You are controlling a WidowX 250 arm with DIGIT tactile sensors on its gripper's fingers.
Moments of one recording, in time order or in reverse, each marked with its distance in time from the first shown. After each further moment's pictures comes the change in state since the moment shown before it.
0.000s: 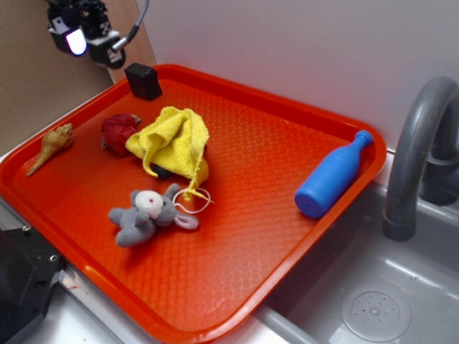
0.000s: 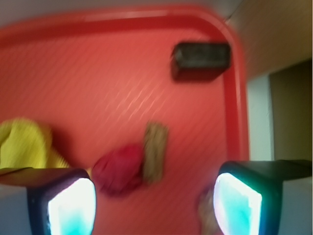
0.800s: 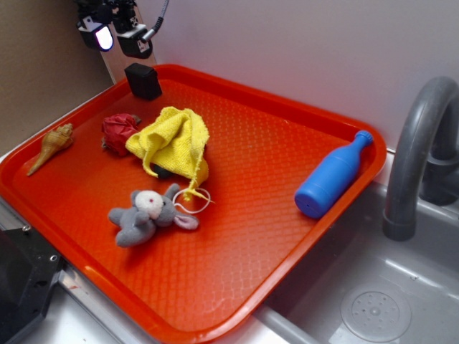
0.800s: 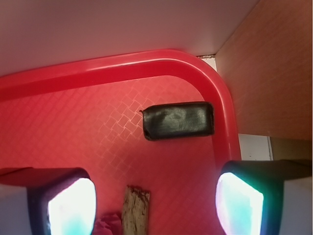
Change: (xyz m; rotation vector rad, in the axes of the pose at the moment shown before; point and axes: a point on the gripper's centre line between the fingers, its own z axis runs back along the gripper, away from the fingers) arm 0.043 0.017 -0.025 -0.020 -0.030 0.072
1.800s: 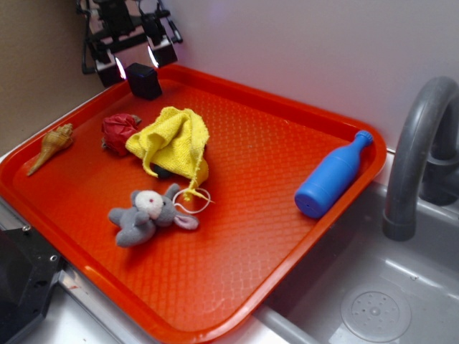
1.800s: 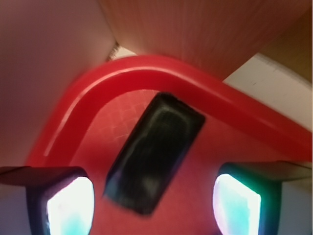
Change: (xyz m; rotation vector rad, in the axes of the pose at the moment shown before) arm 0.015 0.004 -0.058 0.024 -0.034 0.948
